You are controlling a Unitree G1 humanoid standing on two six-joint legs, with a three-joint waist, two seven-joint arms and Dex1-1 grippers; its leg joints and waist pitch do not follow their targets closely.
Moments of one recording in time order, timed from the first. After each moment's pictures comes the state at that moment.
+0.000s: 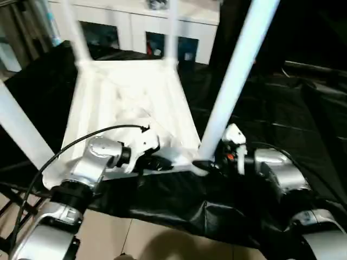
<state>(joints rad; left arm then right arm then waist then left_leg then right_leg) -0.59 0.38 -0.25 0.61 0.01 0.06 -1.31 -0.56 -0.30 0.11 0.74 0.11 0.05 1.24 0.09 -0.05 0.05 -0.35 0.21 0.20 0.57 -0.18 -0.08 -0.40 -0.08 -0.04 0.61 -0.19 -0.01</state>
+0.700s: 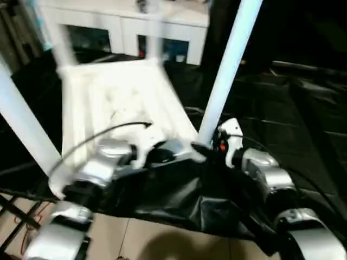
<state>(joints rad) -0.61 0.24 -0.23 0.59 0.08 0.21 -0.97 -0.62 -0.12 -0.02 0.87 0.10 0.07 0.66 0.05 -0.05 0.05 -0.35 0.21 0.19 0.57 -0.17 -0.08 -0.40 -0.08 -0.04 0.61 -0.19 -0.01</state>
